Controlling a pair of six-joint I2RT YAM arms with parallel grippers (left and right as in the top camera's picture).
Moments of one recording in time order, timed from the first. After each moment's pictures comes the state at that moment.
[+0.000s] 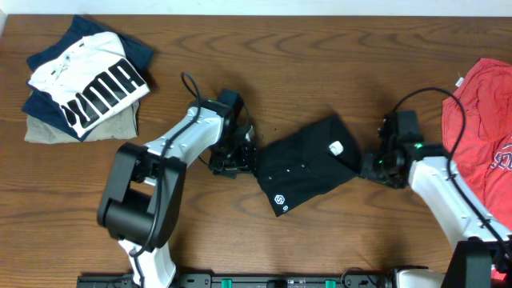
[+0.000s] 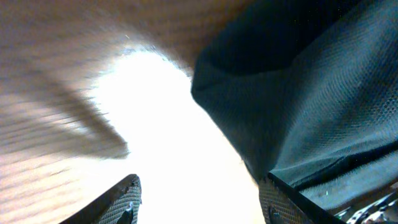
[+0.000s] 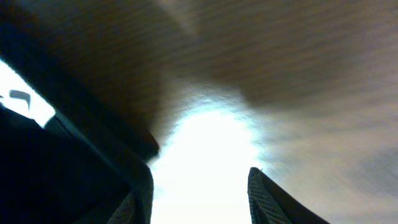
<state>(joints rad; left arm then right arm) -0.36 1.91 1.22 -0.97 0.43 -0.21 0.05 1.46 0.85 -0.77 -0.06 0.38</state>
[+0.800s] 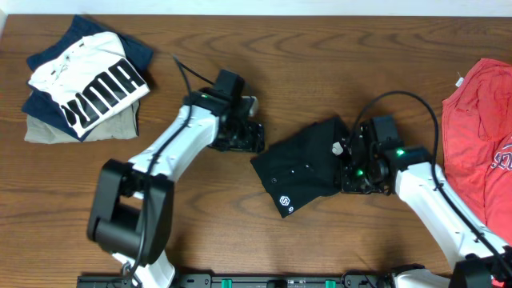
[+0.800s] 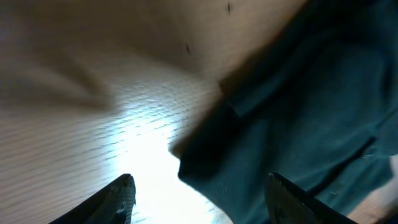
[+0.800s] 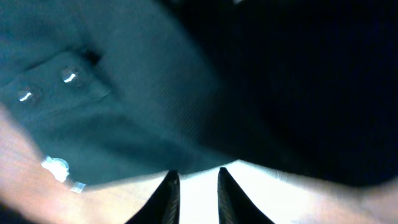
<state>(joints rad) -0.39 1.86 1.26 -0.79 0.36 -0.21 0.22 1.41 0.78 -0.75 -0.30 0.26</state>
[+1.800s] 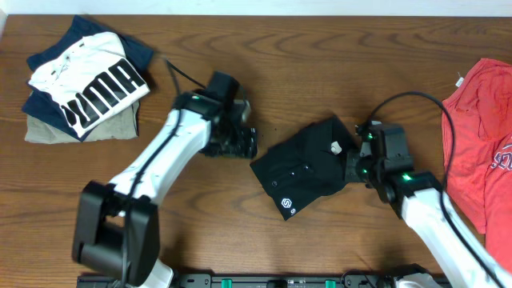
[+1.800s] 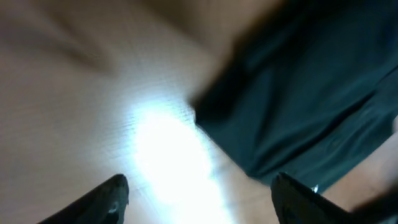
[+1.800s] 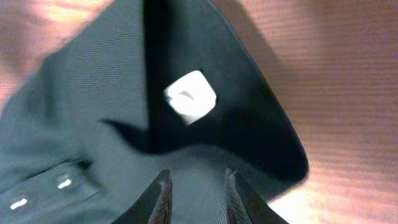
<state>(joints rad) -0.36 1.72 1.26 -0.93 0.31 -0.21 0.22 1.23 0.66 -0.44 -0.12 0.30</state>
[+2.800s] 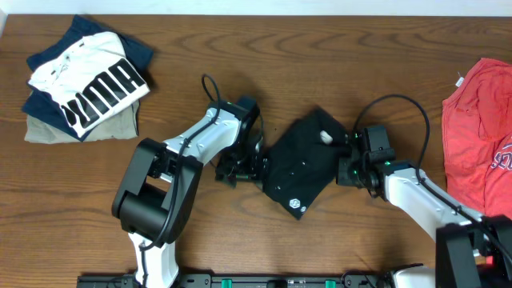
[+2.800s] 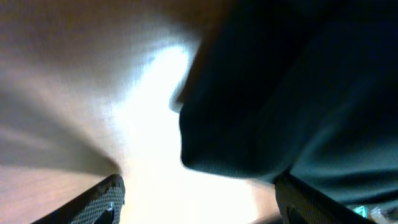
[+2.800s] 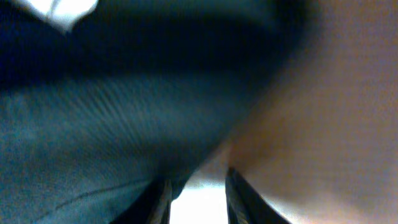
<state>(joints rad) -0.46 1.99 1.26 -1.10 0.38 -0.21 0.22 1.53 0.64 -0.29 -0.11 0.30</state>
